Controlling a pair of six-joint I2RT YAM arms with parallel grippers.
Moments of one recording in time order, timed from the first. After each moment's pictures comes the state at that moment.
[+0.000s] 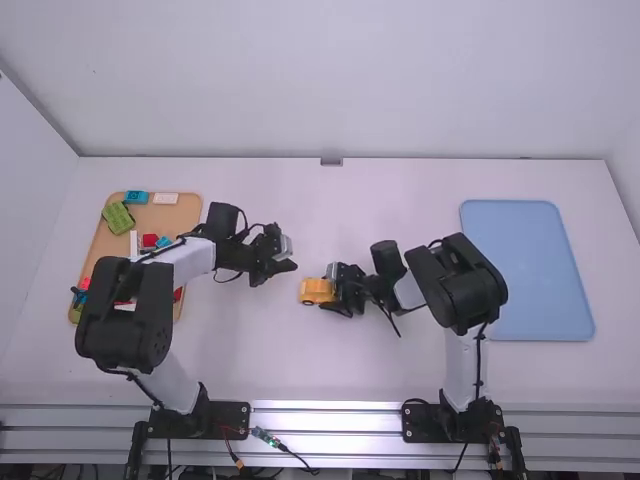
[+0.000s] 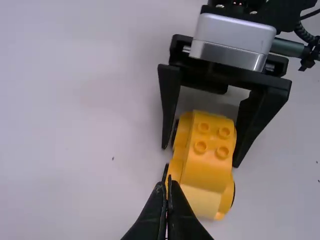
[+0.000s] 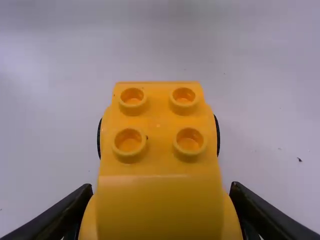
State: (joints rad) left arm -0.03 1.74 0.88 -0.33 0.95 1.10; right arm 0.40 2.11 0.66 0.62 -0.93 -0.74
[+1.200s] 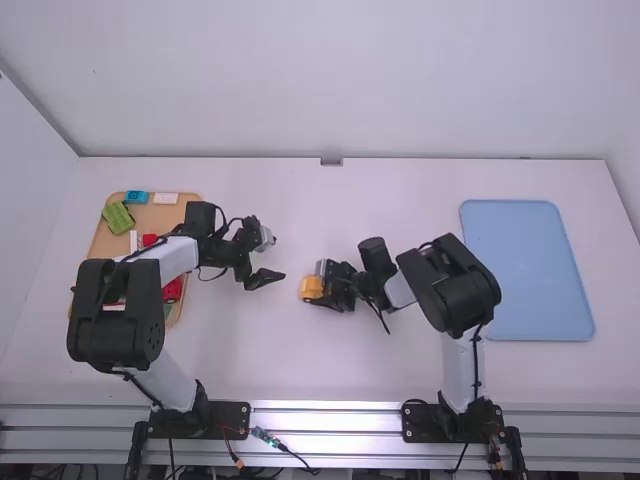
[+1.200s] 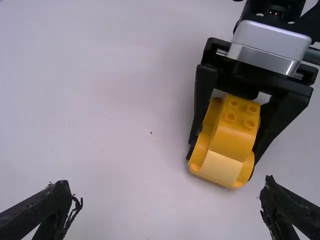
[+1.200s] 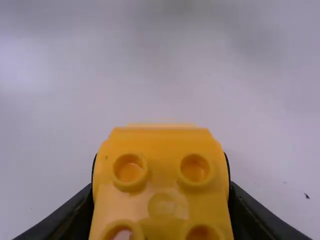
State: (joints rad) left arm 0.07 1.74 0.88 -0.32 0.98 1.09; right arm 0.46 2.11 0.72 0.59 -0.85 -0.68
